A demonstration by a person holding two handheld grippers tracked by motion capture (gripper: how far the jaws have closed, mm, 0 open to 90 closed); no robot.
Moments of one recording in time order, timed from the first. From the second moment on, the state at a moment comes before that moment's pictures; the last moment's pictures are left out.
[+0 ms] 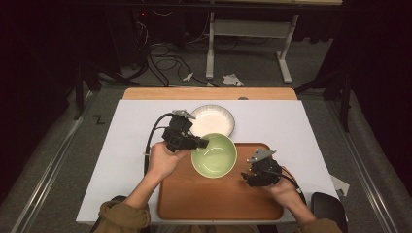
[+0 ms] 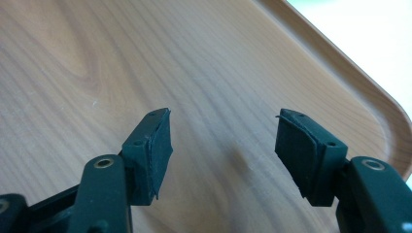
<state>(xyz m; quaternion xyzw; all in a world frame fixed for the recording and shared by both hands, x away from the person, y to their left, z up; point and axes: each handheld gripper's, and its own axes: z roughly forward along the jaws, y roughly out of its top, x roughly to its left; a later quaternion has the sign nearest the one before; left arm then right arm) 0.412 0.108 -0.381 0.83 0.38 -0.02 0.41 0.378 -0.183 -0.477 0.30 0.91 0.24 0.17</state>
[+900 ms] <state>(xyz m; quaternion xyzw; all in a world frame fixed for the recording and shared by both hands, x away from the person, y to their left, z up) 0.401 0.107 -0.409 0.83 0.38 -0.05 0.40 0.378 -0.182 -0.478 0.30 0.91 0.24 0.17</state>
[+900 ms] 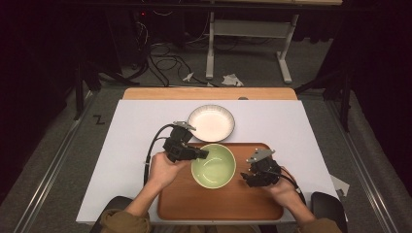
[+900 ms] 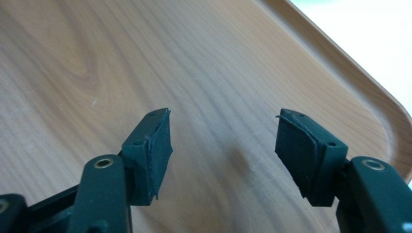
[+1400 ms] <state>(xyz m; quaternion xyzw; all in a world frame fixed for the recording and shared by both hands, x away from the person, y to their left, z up) 0.411 0.103 -0.429 0.83 0.40 -0.05 0.38 0.378 -0.181 -0.478 0.30 0.91 0.24 0.17</state>
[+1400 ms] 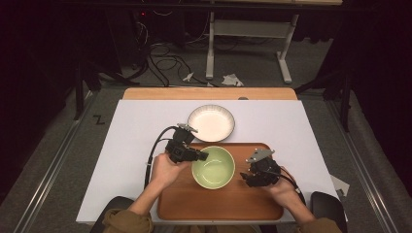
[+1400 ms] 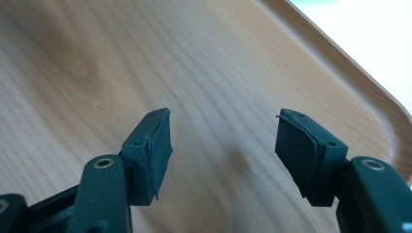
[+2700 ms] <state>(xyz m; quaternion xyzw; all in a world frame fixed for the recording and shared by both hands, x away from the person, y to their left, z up) 0.440 0.078 -0.470 0.83 0.43 -0.06 0.35 0.380 -0.185 -0.476 0.30 0.91 0.25 0.17</state>
